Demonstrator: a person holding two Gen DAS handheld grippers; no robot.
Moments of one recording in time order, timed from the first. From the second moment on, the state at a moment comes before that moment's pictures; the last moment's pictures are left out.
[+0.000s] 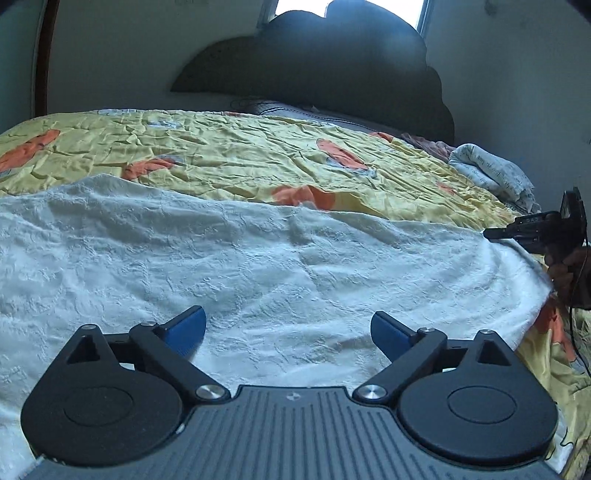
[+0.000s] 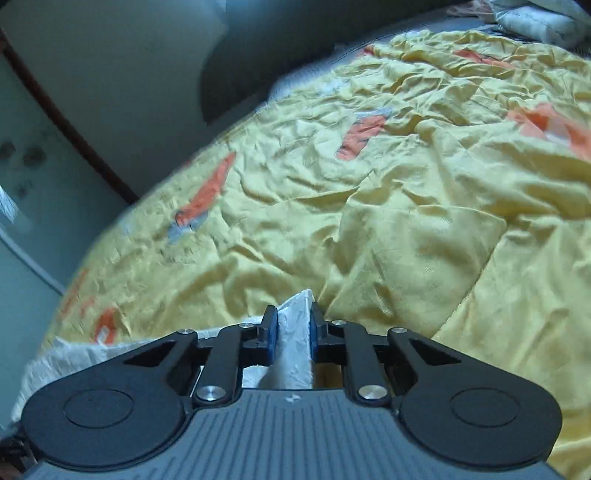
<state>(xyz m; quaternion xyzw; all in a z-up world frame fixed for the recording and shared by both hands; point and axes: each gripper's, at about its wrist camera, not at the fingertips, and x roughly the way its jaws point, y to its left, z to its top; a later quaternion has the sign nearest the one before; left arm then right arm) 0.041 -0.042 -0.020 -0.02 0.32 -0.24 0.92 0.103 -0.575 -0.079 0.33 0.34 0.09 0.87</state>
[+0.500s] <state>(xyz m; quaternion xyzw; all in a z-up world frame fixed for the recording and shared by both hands) 0.041 -0.037 -0.019 -0.04 0.32 -0.24 0.91 -0.084 -0.552 -0.053 0.48 0.26 -0.04 0.84</state>
